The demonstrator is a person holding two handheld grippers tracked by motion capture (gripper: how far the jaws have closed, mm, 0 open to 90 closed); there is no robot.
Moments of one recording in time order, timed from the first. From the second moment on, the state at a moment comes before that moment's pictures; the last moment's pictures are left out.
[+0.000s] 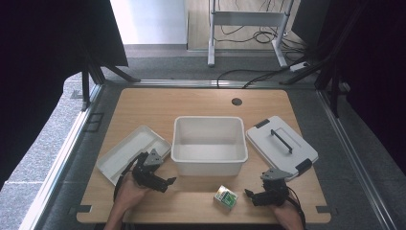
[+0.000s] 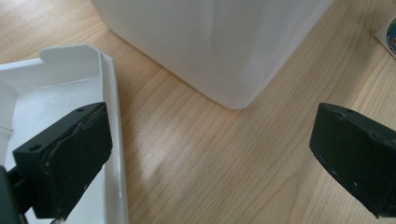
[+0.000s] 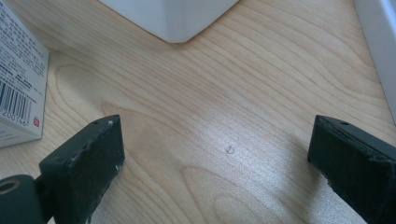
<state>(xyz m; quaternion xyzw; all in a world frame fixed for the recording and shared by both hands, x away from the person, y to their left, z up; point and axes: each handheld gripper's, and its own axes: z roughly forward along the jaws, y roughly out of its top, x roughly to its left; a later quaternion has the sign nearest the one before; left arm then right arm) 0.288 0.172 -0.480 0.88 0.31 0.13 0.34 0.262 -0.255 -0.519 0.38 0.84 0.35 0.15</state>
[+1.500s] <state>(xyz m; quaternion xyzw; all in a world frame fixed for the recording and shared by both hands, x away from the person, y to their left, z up) 0.287 0.179 -0.483 0.87 0.32 0.12 0.35 0.240 -0.155 -0.484 0.26 0.92 0.28 0.05</state>
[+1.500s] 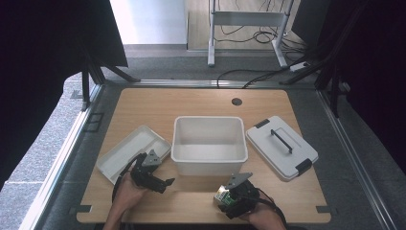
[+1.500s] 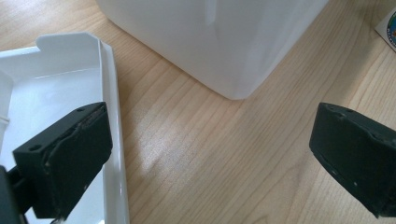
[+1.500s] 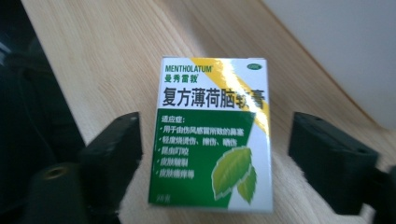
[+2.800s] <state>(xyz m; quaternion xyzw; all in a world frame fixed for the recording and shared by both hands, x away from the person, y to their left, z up) 0.288 0.182 -0.484 0.88 0.32 0.11 0.34 0.257 -0.152 -0.387 0.19 0.94 0.29 0.02</state>
